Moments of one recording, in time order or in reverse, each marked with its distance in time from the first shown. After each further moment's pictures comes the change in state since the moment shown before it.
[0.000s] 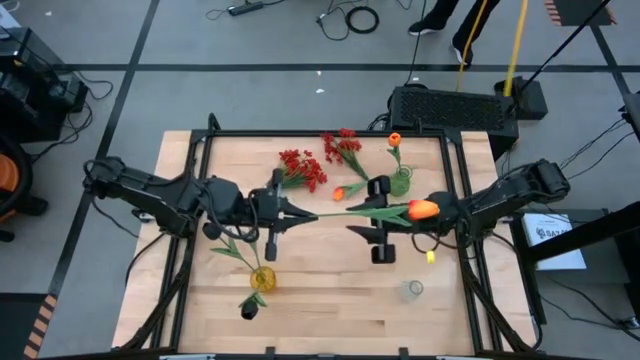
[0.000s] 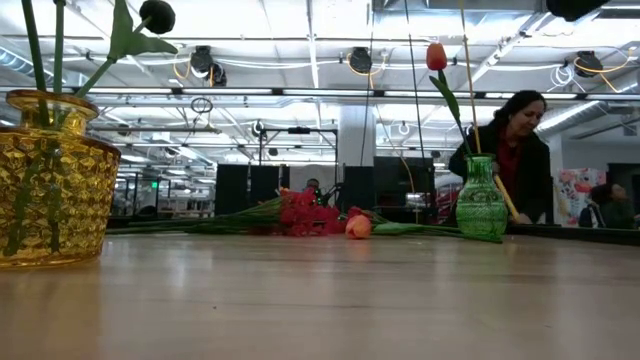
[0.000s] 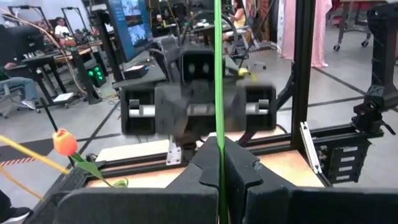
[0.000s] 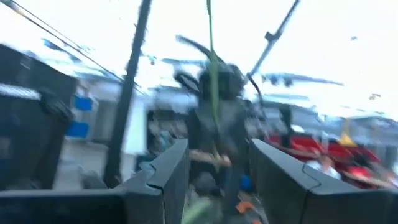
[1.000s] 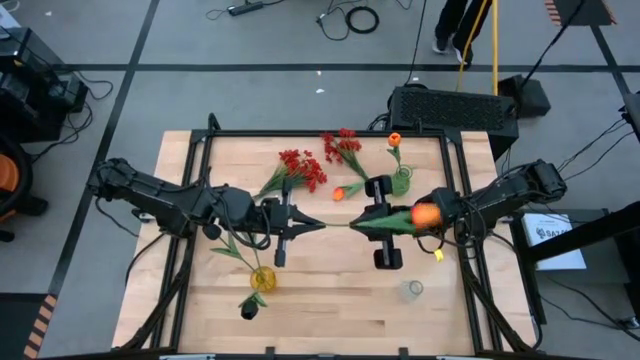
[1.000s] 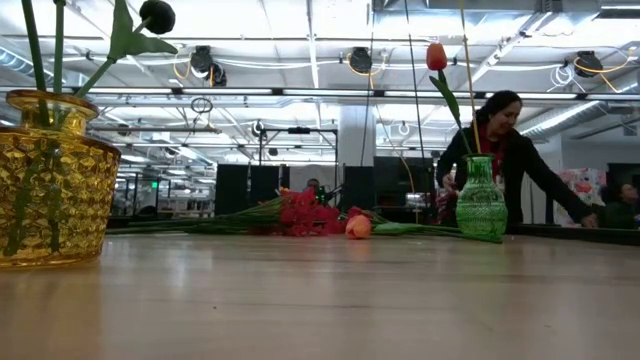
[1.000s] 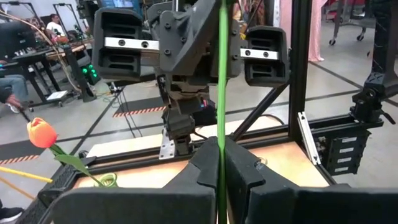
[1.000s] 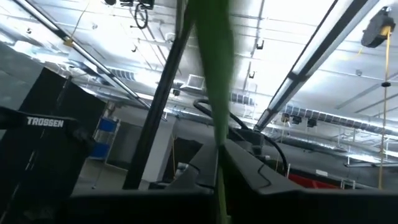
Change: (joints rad) left arm 0.007 0.046 -0.073 0.104 0.020 0.004; right arm 0.002 0.036 0.119 0.028 -0.153 -0.056
